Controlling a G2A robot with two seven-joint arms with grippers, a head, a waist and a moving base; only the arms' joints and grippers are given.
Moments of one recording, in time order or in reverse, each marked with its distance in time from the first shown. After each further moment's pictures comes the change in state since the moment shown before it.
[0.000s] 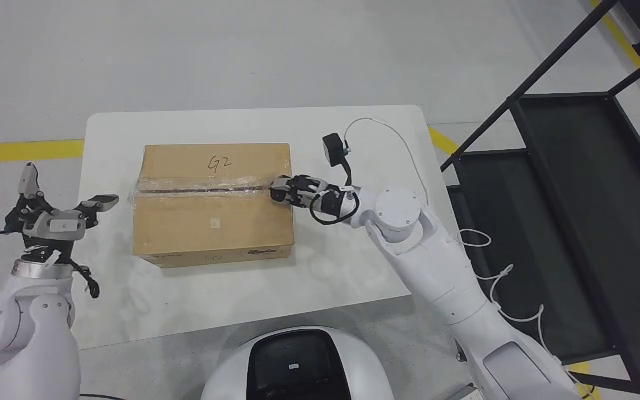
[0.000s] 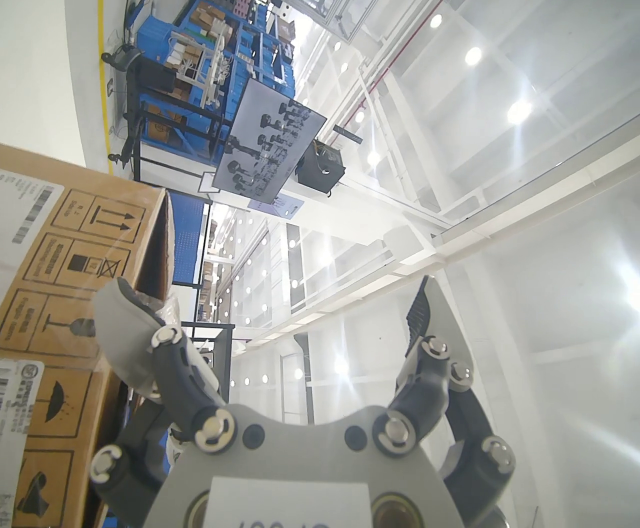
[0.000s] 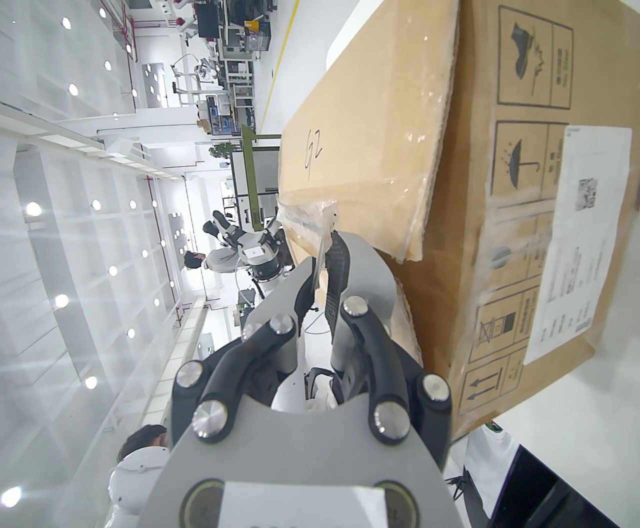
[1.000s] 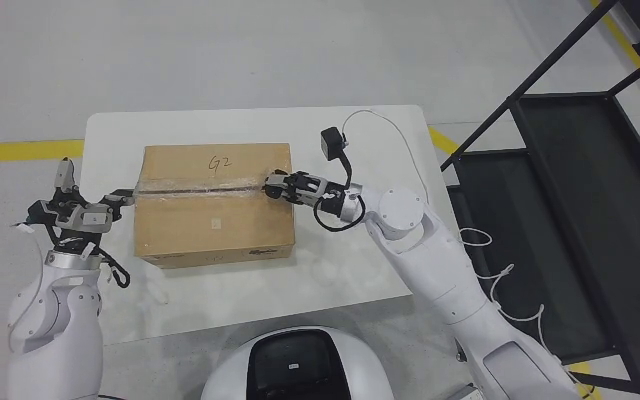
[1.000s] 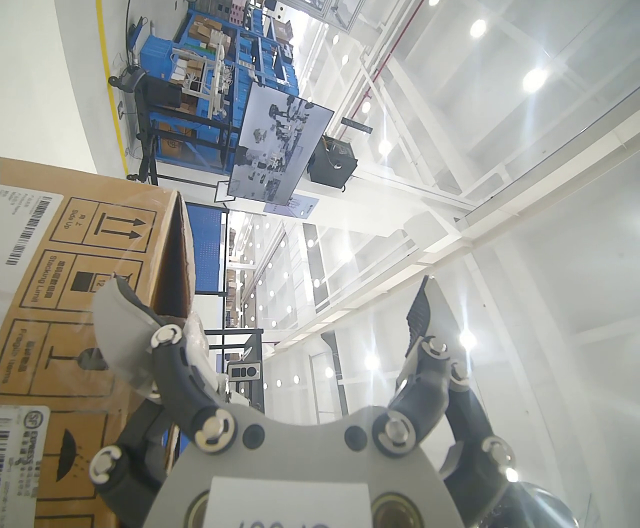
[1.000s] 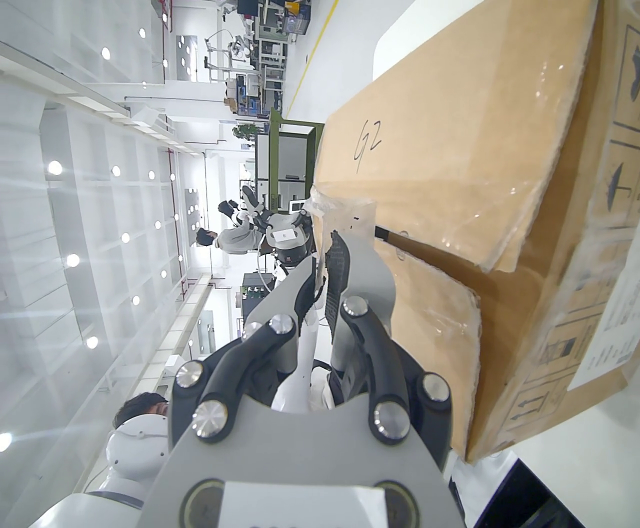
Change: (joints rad) left arm -0.011 -0.007 0.109 -0.007 0.098 -0.098 0.064; right arm -0.002 0.000 0.010 -0.013 0.016 -0.141 0.042
